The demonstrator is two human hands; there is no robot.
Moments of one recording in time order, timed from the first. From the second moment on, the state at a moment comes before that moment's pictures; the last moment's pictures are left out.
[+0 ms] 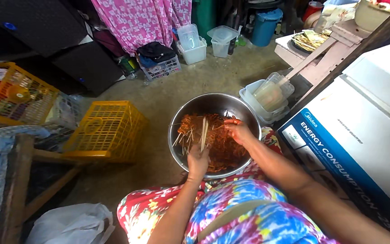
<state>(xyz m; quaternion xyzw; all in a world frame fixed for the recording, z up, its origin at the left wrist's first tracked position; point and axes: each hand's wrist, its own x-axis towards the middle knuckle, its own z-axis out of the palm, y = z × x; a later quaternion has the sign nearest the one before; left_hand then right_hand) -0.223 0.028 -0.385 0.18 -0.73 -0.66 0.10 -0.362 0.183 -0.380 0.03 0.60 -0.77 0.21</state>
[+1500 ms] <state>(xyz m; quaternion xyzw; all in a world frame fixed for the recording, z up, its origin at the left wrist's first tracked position) -0.222 0.031 -0.386 0.19 -0.73 -0.64 0.14 -0.356 0.183 -0.379 -0.05 0.69 -0.68 0.24</state>
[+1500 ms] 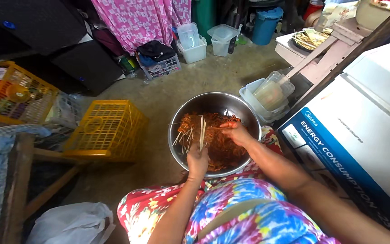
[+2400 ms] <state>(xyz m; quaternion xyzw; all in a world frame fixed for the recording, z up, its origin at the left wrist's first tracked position) -0.222 0.030 -0.382 0.15 -0.75 -0.64 0.05 -0.358 0.185 -0.382 -0.01 0.64 -0.72 0.27</state>
